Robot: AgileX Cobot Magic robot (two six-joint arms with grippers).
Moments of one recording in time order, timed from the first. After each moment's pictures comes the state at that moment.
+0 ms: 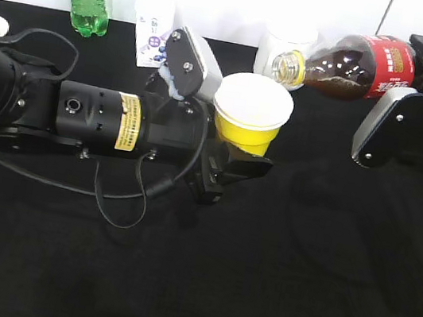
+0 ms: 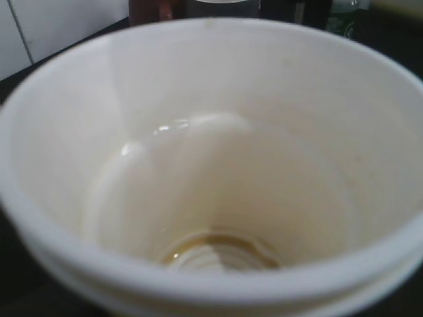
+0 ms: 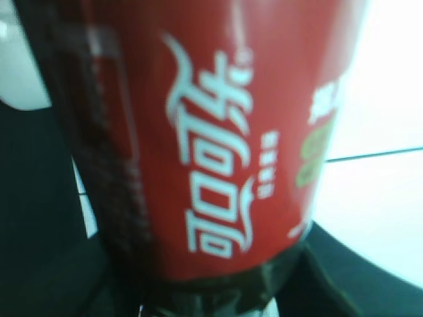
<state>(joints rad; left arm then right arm) -0.64 1.85 -0.87 0.91 -0.70 -0.54 0.35 1.61 -0.46 0.14 -1.15 -1.51</state>
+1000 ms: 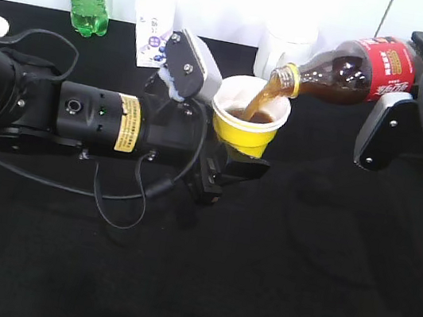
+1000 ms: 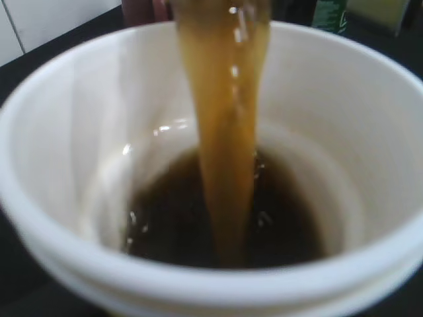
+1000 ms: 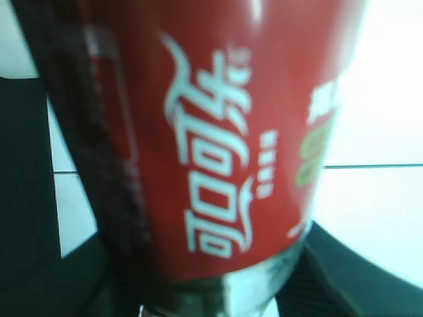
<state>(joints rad) -0.64 1.85 -0.87 0.91 -0.68 -0.55 0.35 1.61 -0.47 0.15 -1.16 -1.64</state>
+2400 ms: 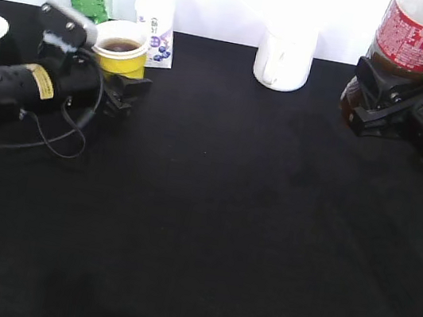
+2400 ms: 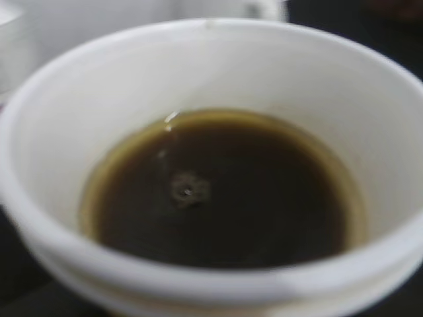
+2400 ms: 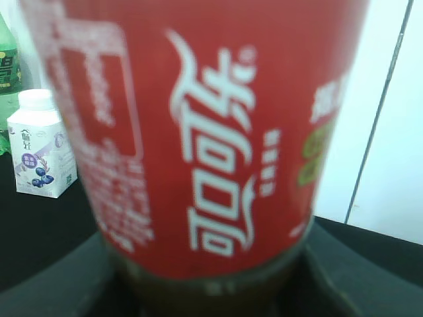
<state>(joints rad) -0.24 2.03 -0.87 0.53 -0.86 -0.24 0.35 1.61 -0.46 -0.01 -1.11 -0.07</state>
